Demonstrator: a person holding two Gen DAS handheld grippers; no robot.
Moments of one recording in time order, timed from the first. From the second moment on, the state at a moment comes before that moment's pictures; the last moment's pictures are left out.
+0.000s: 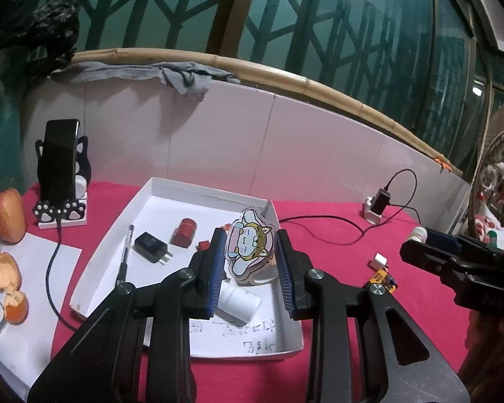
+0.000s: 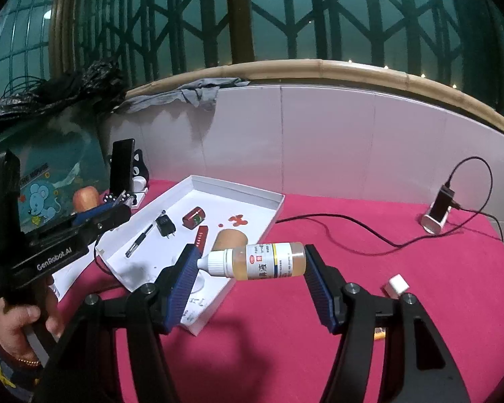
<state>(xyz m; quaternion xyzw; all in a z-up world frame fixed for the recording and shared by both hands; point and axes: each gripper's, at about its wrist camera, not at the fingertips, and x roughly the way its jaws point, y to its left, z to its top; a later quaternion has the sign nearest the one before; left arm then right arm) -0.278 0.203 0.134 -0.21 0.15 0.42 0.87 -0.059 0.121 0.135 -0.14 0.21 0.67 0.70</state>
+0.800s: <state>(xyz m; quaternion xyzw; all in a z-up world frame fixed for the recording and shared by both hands) -0.315 0.300 0.123 -0.23 0.18 0.50 0.81 -0.095 0.219 0.135 -0.18 0.24 0.68 0.67</state>
